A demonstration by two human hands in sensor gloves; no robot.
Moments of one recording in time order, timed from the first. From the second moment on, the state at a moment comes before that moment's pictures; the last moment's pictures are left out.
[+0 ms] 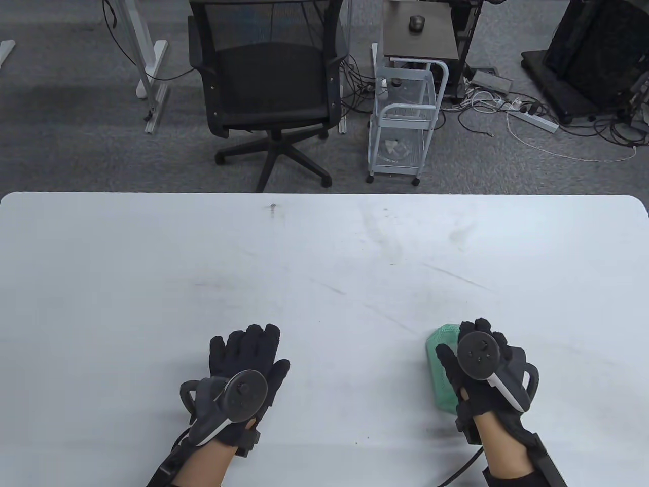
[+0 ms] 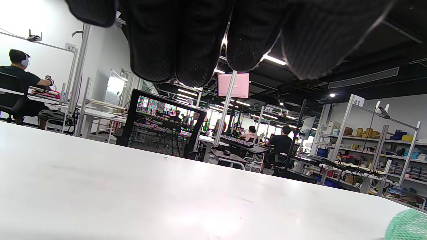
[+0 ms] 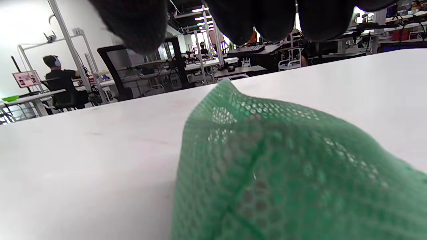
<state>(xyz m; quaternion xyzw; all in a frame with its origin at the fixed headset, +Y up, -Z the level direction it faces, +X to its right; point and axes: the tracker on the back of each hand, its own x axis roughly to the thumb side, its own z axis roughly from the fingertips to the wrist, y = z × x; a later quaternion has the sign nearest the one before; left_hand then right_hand) -0.164 -0.701 -0.221 0.10 -0.09 0.13 0.98 0.242 -0.722 -0.273 -0.05 0.02 0.99 0.12</state>
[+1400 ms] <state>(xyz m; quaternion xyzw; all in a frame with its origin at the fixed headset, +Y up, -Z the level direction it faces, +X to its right) -0.165 -0.700 -0.222 0.10 -0.08 0.13 0.98 0.225 -0.751 -0.290 -0.05 0.05 1.00 -0.01</state>
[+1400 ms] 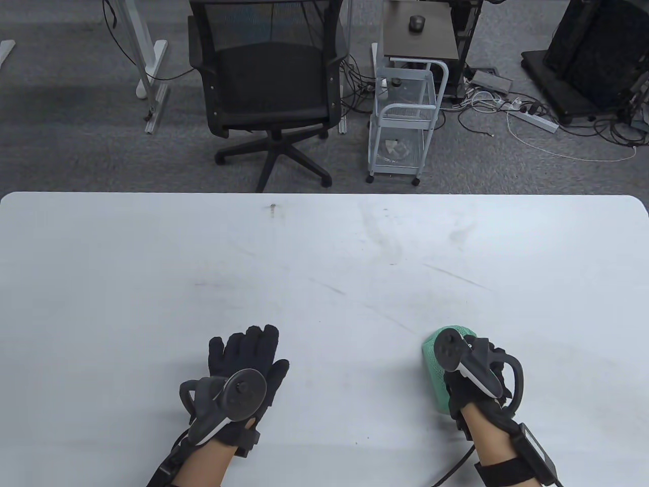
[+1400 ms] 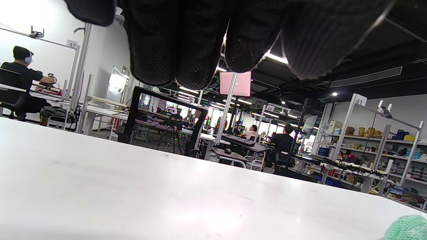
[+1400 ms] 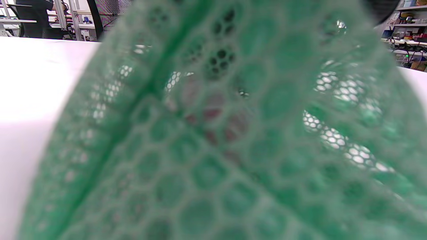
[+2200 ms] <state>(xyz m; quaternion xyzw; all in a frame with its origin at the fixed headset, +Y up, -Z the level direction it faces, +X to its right) -0.153 -0.701 -0.219 0.10 -0.11 0.13 0.98 0.163 -0.705 -0.242 0.21 -0.16 0.96 -0.02</state>
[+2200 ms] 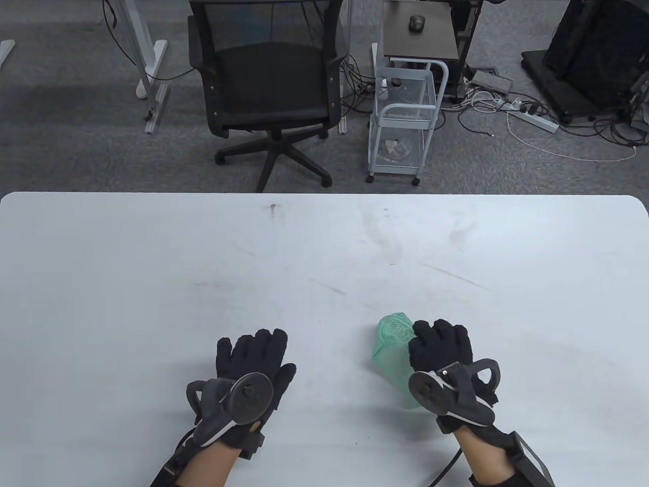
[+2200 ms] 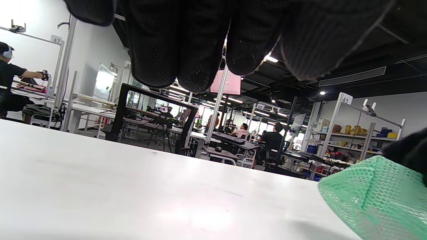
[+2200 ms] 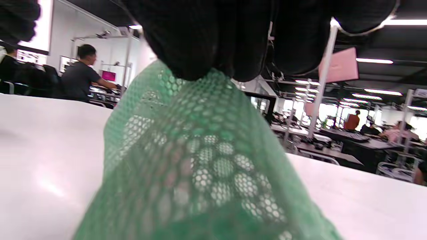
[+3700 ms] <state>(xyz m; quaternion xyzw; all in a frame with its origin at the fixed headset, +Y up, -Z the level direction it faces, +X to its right) -0.096 -0.737 -0.219 0.04 -0.24 0.08 0.97 0.091 -0.718 -0.208 0.36 -0.16 0.92 0.02</state>
